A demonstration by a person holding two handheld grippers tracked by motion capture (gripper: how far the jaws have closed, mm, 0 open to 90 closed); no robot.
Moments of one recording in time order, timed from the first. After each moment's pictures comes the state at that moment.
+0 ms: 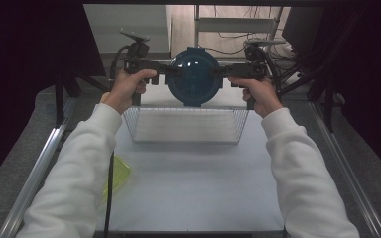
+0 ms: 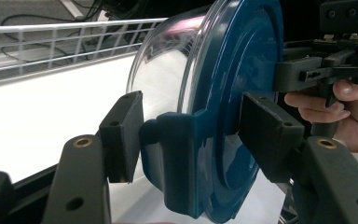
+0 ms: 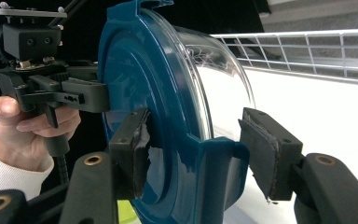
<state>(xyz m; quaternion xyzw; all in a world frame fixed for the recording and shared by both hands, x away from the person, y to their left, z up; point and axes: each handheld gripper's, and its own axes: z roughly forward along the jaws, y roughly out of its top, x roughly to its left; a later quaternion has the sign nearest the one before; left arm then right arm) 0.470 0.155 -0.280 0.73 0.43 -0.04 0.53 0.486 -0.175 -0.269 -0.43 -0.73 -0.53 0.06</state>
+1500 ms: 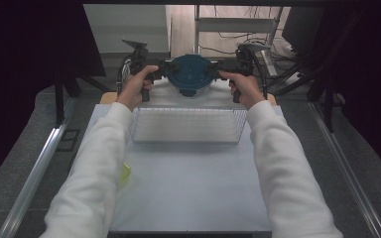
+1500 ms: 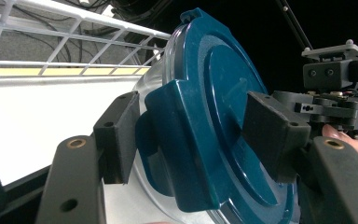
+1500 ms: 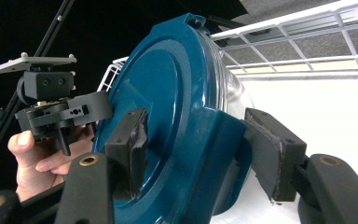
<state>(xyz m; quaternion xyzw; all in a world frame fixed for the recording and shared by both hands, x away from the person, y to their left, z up) 0.533 0.166 -0.335 0.63 0.52 -0.12 0.56 0.548 -0.162 -0.310 -0.53 -0.67 -0.50 0.12</state>
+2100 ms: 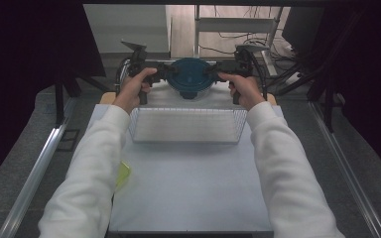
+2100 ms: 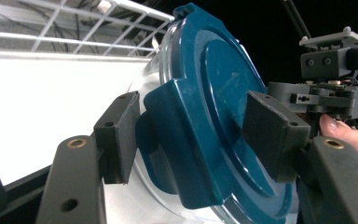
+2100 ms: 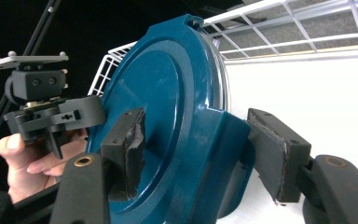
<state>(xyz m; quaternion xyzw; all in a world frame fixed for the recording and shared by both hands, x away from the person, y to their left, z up) 0.522 0.166 -0.334 0.64 0.52 -0.13 0.55 0.542 -0.159 -0.309 -0.54 -0.67 -0.48 0.13</state>
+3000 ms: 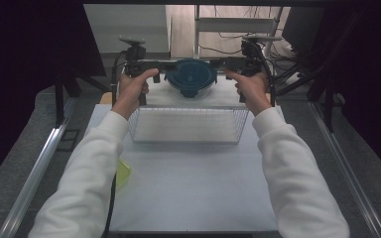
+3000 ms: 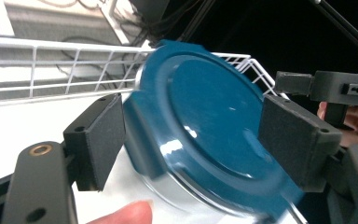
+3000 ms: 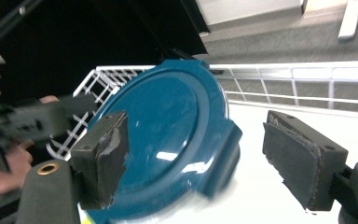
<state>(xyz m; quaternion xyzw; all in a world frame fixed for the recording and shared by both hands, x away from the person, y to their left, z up) 0.475 0.157 -0.298 0.66 0.50 0.03 0.55 0.504 -0.167 -0.270 -0.50 -0.71 -0.50 -0.04</state>
